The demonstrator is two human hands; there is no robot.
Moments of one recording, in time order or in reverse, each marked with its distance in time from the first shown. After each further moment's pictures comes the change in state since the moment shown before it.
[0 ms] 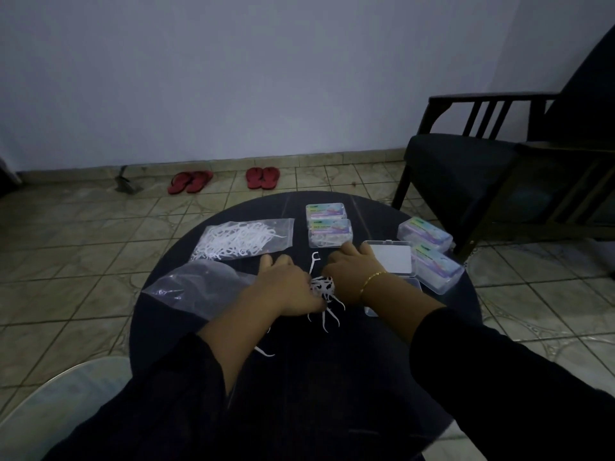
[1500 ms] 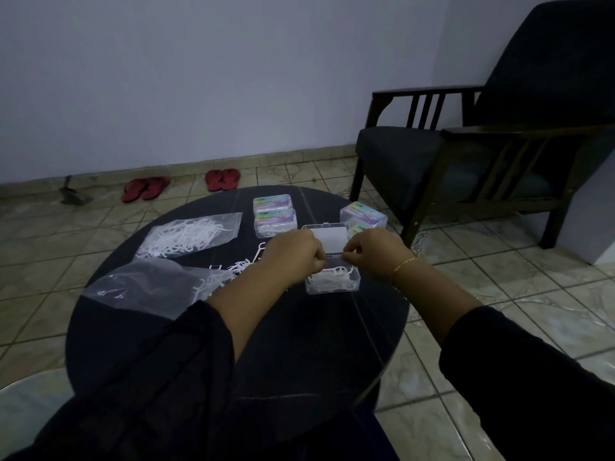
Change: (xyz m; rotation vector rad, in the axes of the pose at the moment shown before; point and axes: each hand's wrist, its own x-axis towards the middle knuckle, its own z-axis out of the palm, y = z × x) left_hand 0.014 0.097 -0.031 -0.129 0.293 0.228; right_hand -0.098 0.081 0.005 0.418 0.081 0.363
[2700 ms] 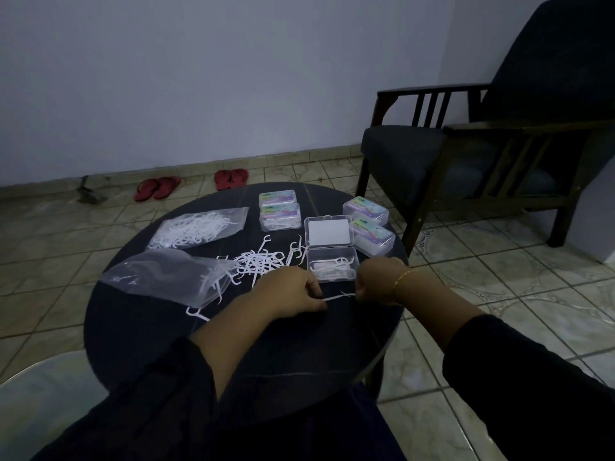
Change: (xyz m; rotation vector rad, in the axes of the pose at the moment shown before) left_hand -0.055 0.000 0.030 -0.213 -0.243 -0.127; right_hand -0.027 -0.002 0.024 -0.158 -0.362 -0.019
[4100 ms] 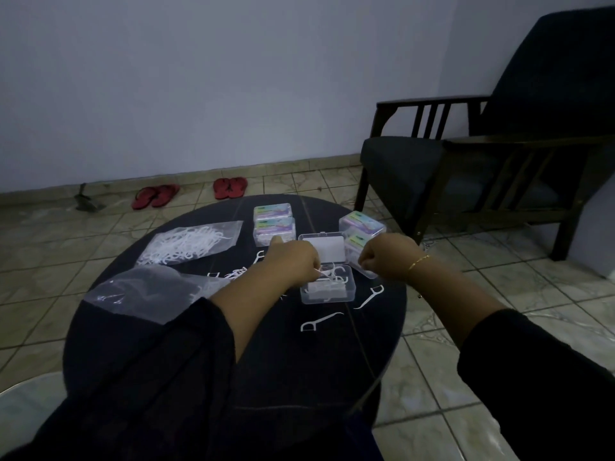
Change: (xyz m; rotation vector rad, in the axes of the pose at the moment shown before) left_hand 0.063 0.026 -0.044 0.356 0.029 -0.047; right_hand 0.016 0.036 -0.044 0.012 0.247 0.055
